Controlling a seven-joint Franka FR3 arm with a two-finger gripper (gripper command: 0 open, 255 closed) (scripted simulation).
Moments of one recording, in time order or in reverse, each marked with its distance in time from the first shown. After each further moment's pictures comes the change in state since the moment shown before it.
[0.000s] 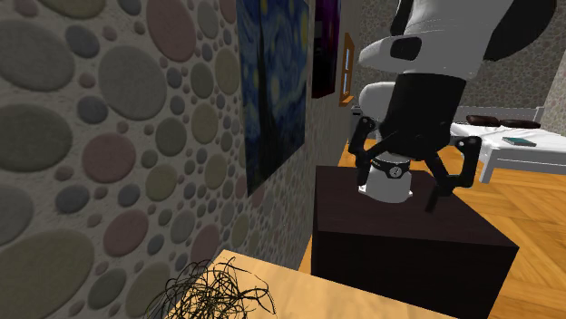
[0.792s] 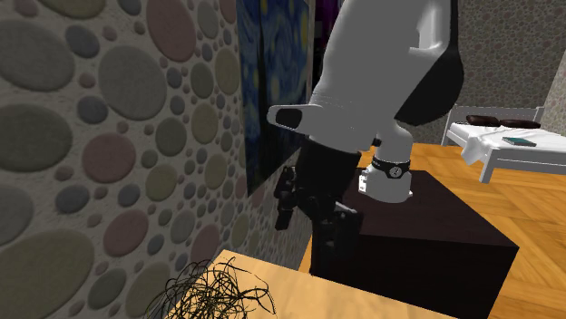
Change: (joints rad) arm -0.111 0.349 -0.089 0.180 -0.180 0.217 0.265
